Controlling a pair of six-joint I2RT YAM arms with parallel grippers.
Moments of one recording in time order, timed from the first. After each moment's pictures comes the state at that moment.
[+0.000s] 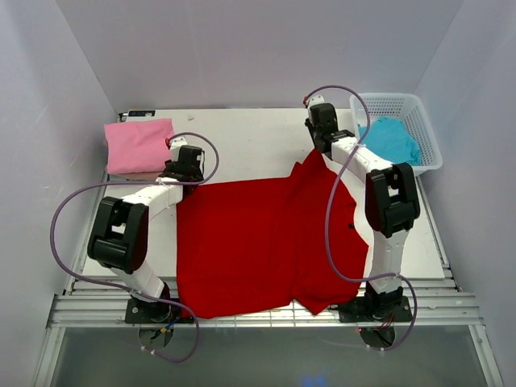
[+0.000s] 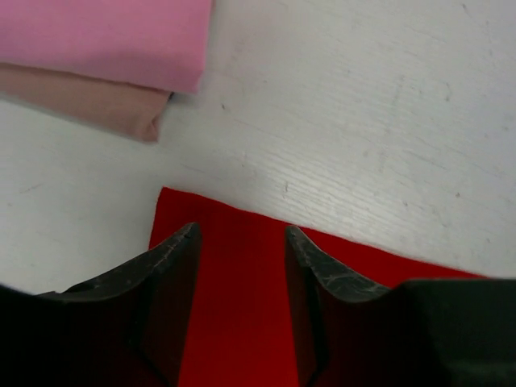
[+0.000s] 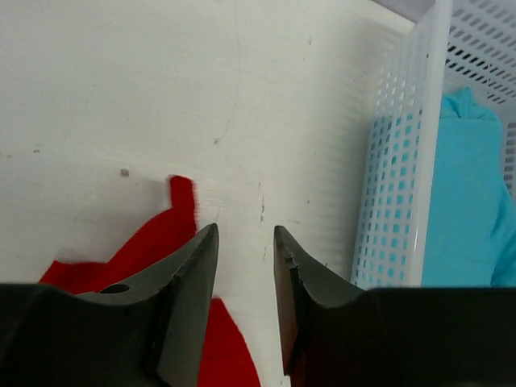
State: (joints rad) left arm -0.28 1.65 0.97 -0.10 -0.48 -0.46; right arm 0.36 1.98 1.54 -0.18 0.37 -0.21
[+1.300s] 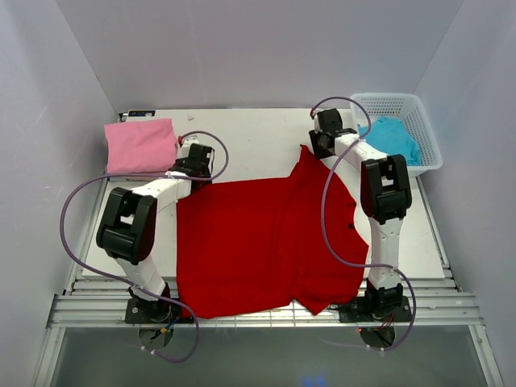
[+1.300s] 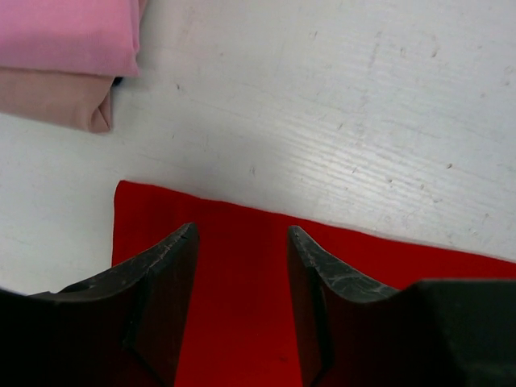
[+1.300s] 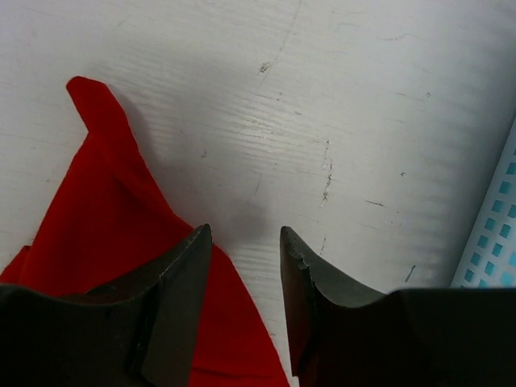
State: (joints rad) left arm -0.33 1.74 1.07 -0.17 -0.49 -0.42; right arm 0.27 2.19 1.70 -0.37 0.15 -0.11
